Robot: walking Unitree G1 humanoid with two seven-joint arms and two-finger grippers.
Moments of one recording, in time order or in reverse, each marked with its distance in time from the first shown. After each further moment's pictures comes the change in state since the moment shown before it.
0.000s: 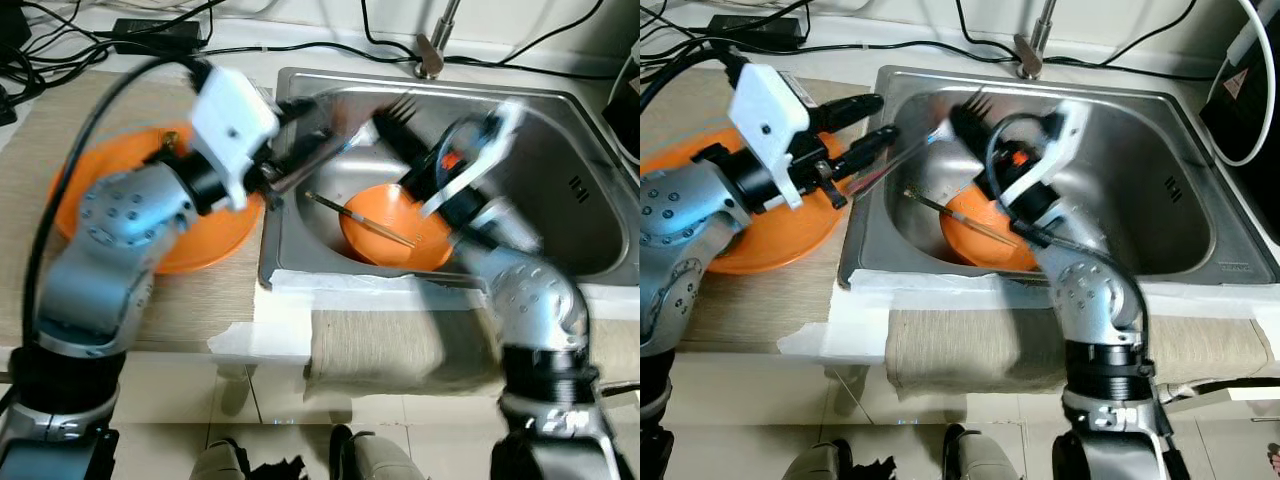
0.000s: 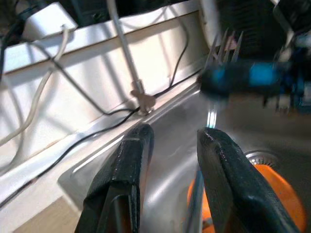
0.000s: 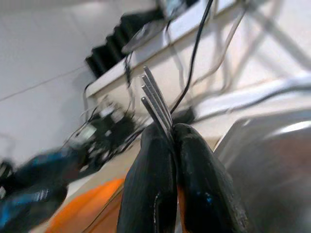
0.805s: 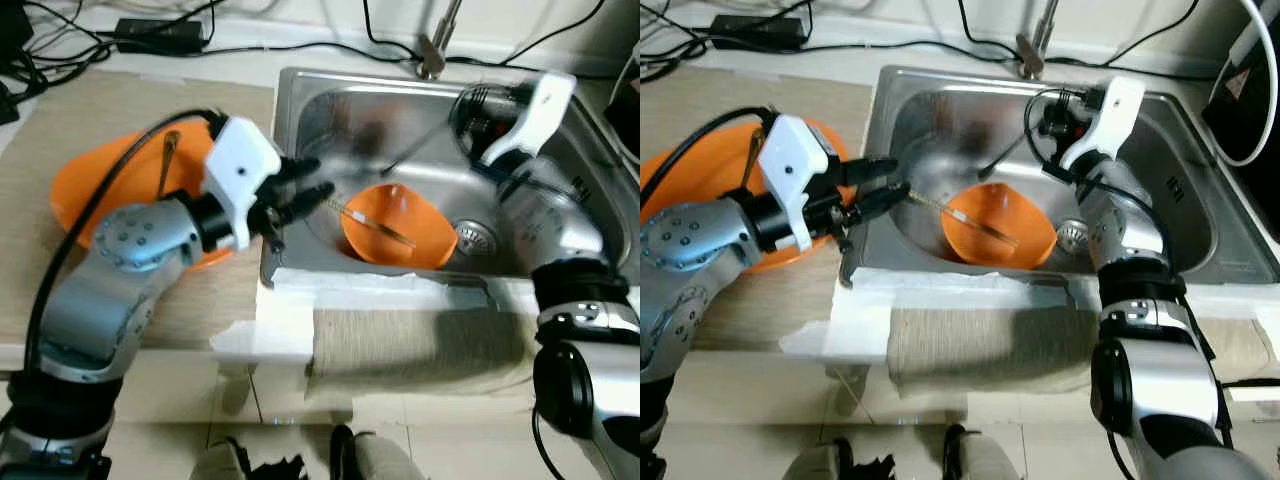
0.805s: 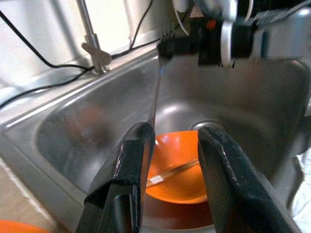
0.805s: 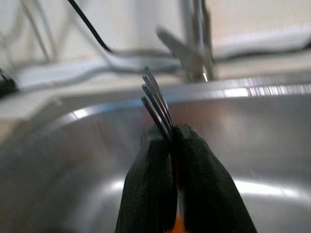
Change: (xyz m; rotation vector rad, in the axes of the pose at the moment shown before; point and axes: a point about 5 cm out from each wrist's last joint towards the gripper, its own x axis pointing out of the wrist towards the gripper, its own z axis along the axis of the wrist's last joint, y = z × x) left arm -0.005 -0.029 -0.022 -0.165 0.113 -0.155; right arm -0.001 -0.108 0.013 -0.338 0.168 -0.528
